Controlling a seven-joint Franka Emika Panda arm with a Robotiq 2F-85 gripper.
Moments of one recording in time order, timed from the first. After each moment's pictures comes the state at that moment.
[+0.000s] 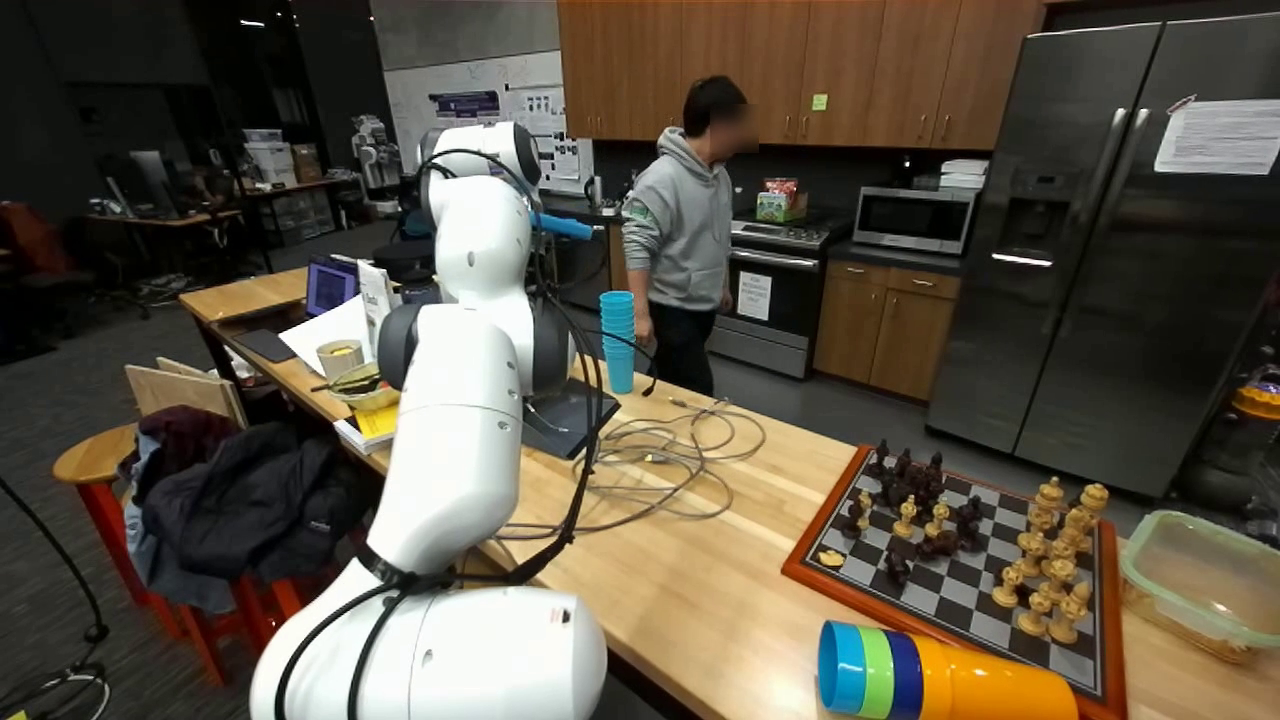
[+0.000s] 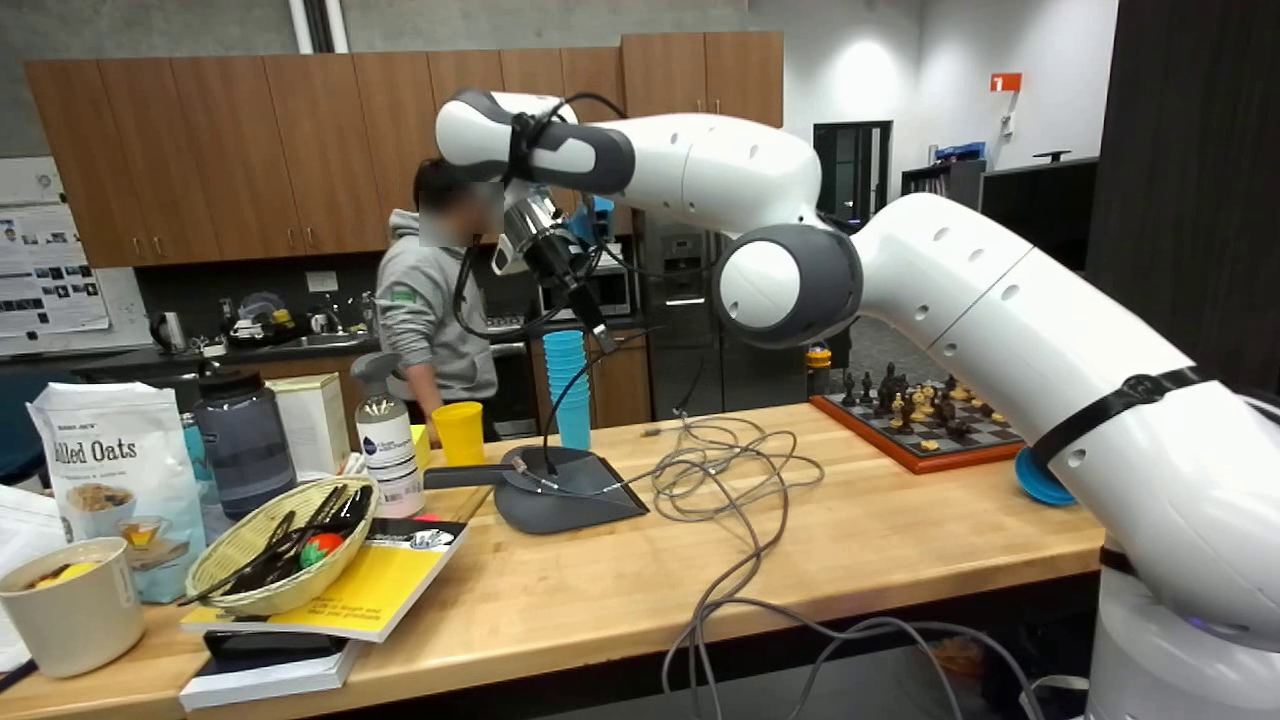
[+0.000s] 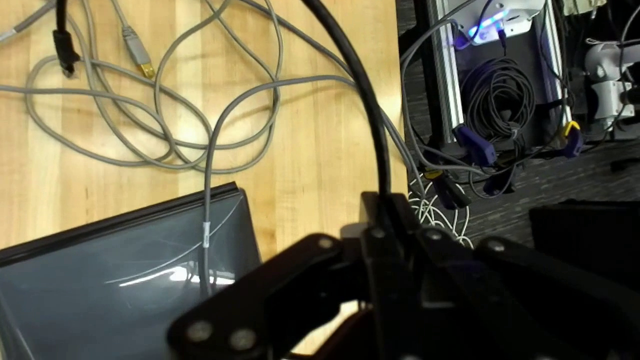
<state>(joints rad) 0.62 0.87 0.17 -0.39 -0.22 0.73 -0.84</state>
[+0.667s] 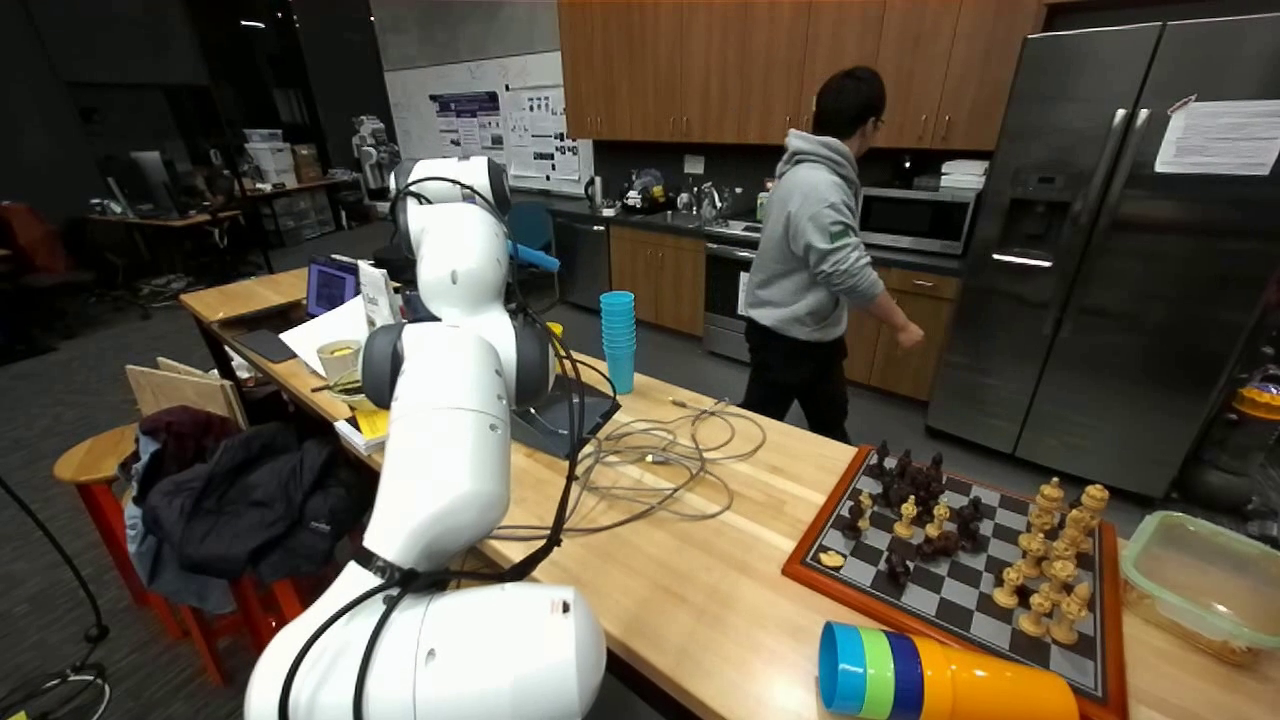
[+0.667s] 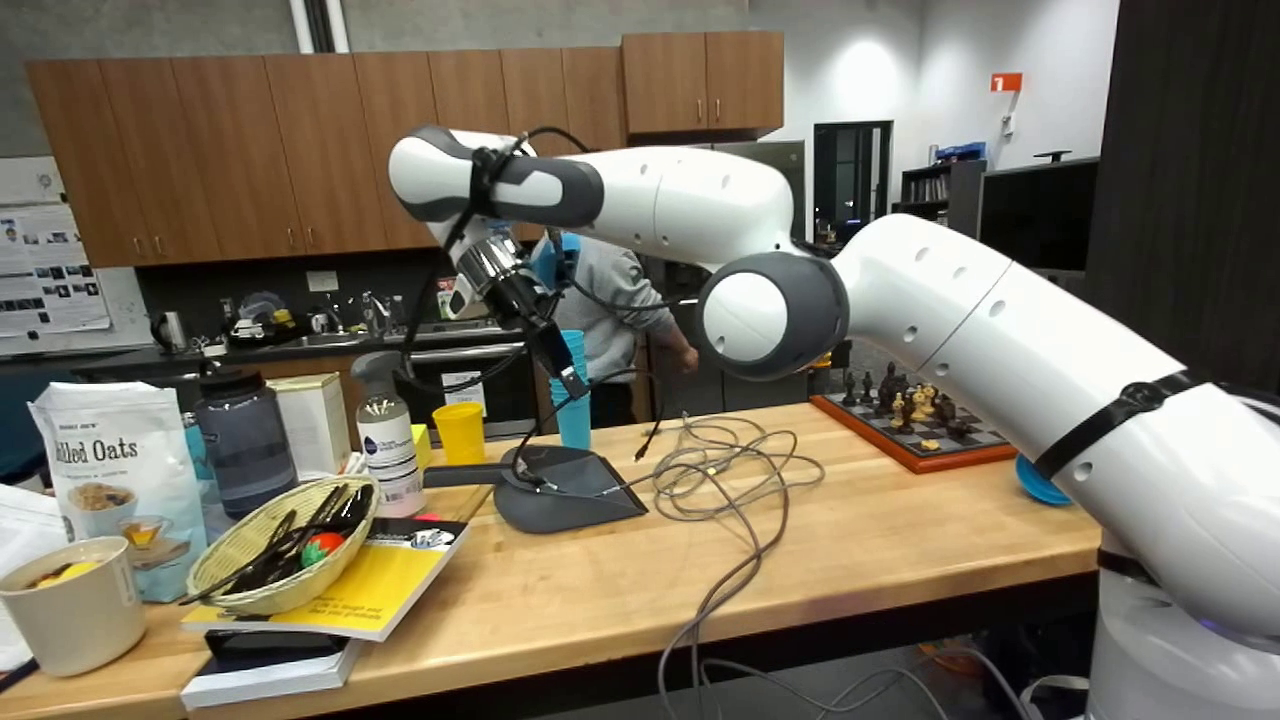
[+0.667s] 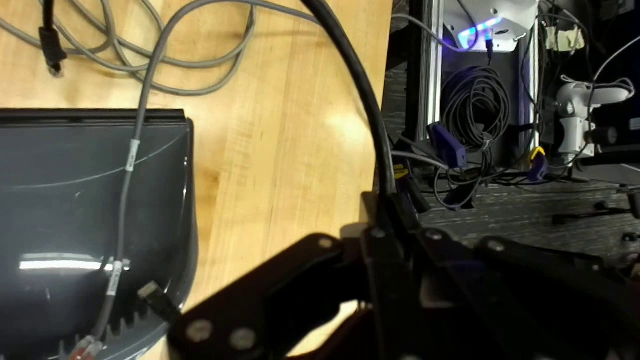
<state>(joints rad) 0.71 0.95 0.17 -0.38 -0.17 0.74 -0.93</state>
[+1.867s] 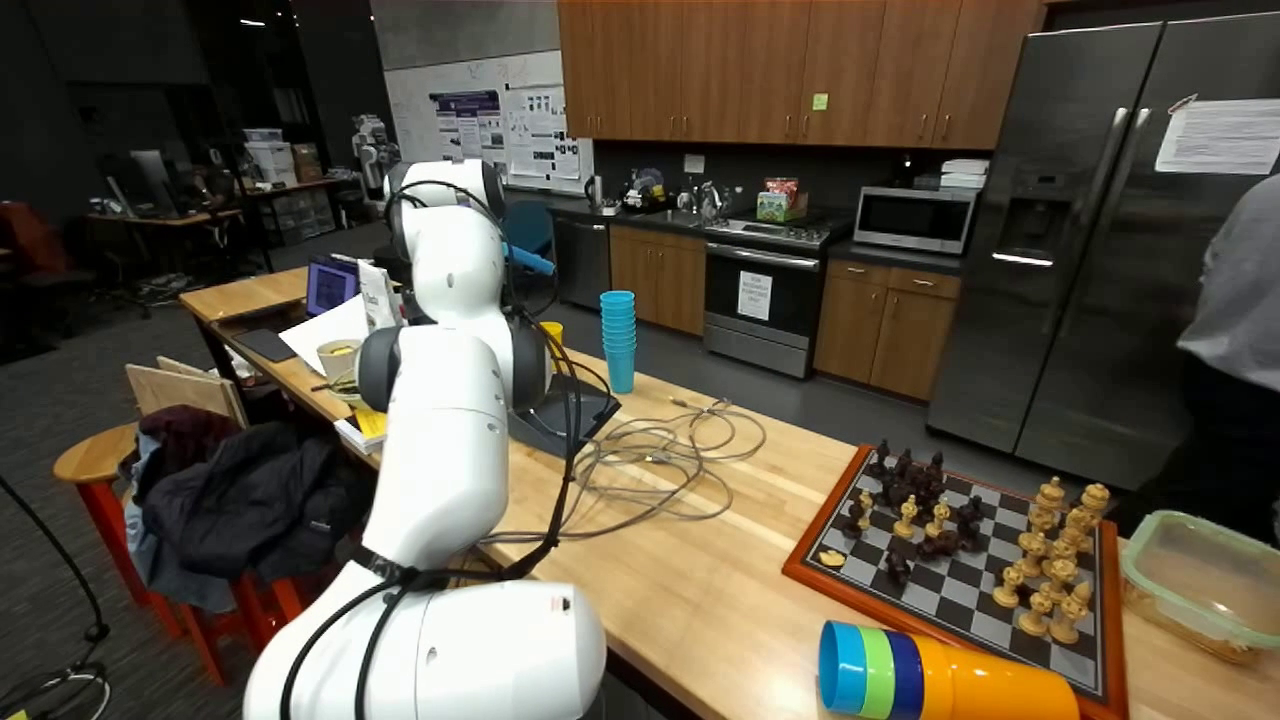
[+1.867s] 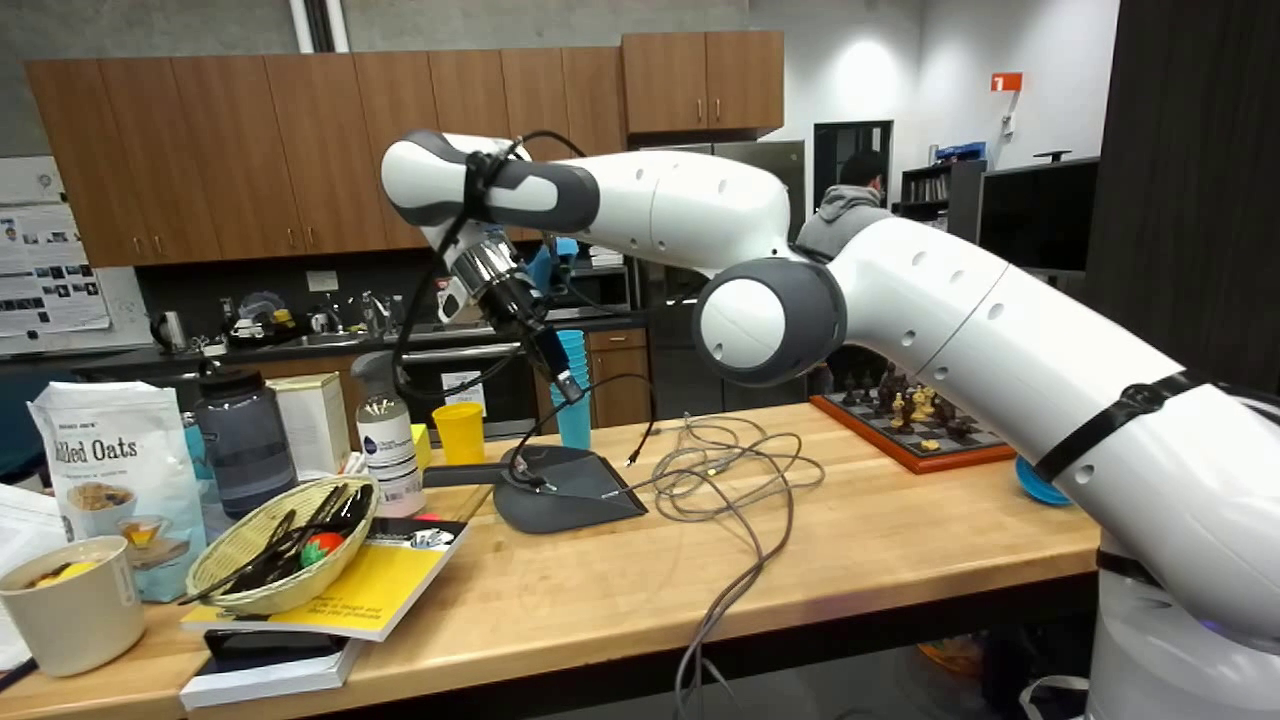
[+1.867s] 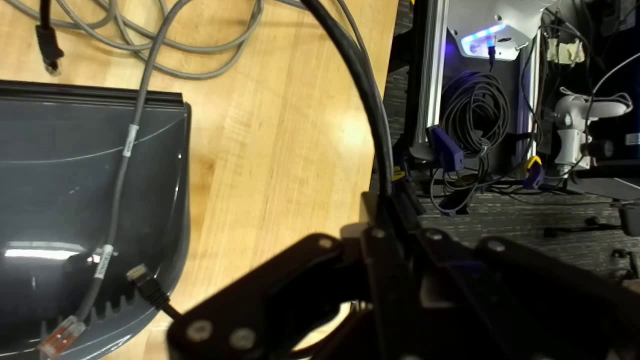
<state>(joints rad) 0.72 0.96 0.16 -0.37 -0.17 0.74 -0.98</state>
